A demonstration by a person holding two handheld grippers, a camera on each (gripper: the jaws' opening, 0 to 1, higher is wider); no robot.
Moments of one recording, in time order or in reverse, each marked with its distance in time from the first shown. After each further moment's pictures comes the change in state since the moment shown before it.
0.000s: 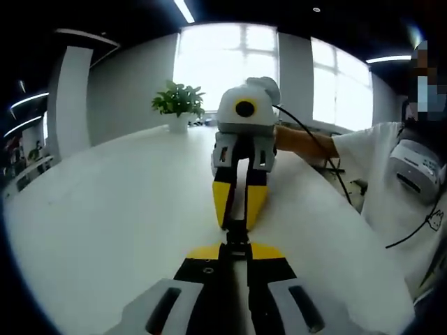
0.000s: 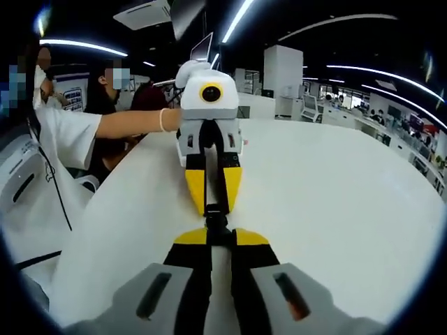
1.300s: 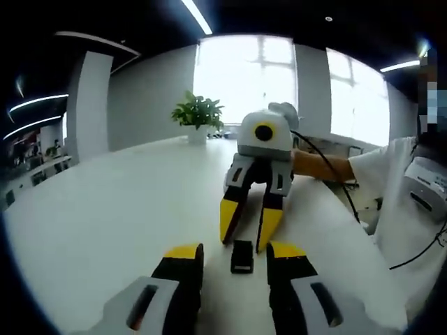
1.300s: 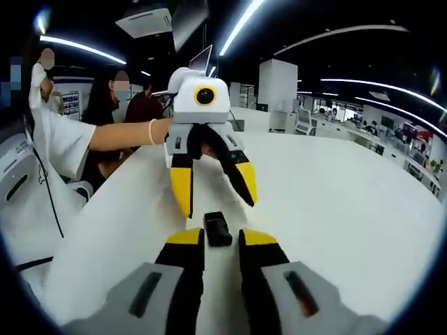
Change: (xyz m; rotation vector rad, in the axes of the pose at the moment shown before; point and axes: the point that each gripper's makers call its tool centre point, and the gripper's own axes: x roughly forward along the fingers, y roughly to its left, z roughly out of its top) left arm -0.008 -0.001 0.018 -0.038 -0.089 0.138; right arm 0.001 0.005 0.007 -0.011 -0.100 -0.046
